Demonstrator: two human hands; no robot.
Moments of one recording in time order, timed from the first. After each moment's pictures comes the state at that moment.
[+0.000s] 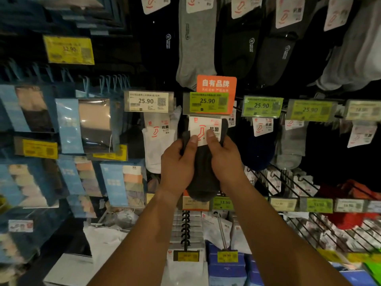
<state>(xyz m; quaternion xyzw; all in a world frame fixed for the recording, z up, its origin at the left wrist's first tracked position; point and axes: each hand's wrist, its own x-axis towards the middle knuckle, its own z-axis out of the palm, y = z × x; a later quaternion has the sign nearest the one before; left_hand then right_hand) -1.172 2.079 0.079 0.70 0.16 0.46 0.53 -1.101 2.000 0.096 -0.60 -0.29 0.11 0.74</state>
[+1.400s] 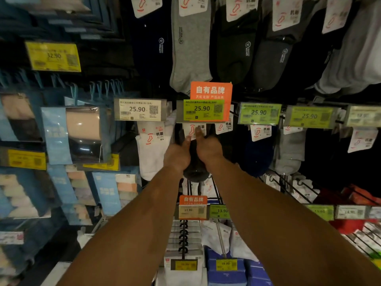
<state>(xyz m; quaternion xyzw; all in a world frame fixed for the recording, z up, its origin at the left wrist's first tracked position) -1.090 2.138 0.081 0.74 0.38 0.26 0.49 -1.022 2.073 0.096 -0.80 -0.20 0.10 0.55</state>
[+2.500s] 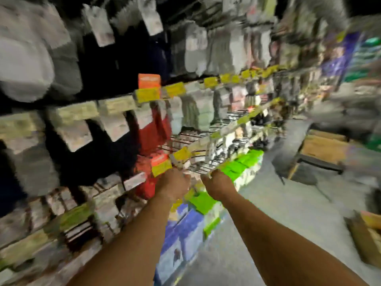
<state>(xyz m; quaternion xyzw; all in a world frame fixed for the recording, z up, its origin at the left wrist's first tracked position) -0.894 1.534 0.034 0.96 0.00 -0.03 0.27 -0.928 1.382 0.034 -0.94 0.11 -0.01 0.33</state>
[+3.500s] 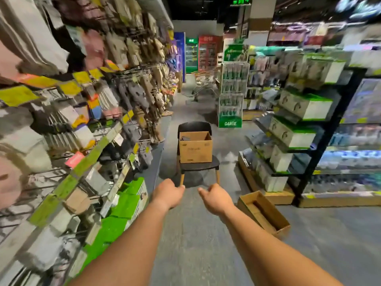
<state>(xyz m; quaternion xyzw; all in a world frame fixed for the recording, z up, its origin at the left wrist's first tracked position) -0.488 0.838 -0.018 0.90 -0.32 -0.18 0.23 -0.622 0.737 -0.035 -0.81 0.47 -0.06 0.34</state>
